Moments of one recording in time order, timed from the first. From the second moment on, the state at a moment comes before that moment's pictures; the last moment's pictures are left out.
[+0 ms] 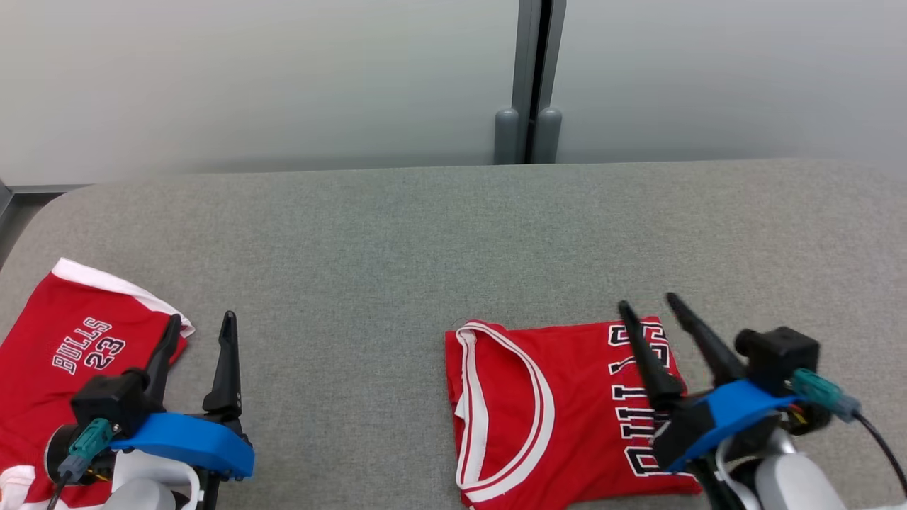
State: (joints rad) left arm -0.18 0.41 -0.38 0.31 -0.63 0.07 -0.26; right arm -0.17 -0.06 0.16 0.14 0.30 0.13 0.03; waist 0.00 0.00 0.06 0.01
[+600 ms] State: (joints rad) left arm -0.06 0.39 -0.33 0.25 -0.62 0.11 -0.26; right arm -0.02 -0.05 -0.10 0.05 0.11 0.13 -0.06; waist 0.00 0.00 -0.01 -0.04
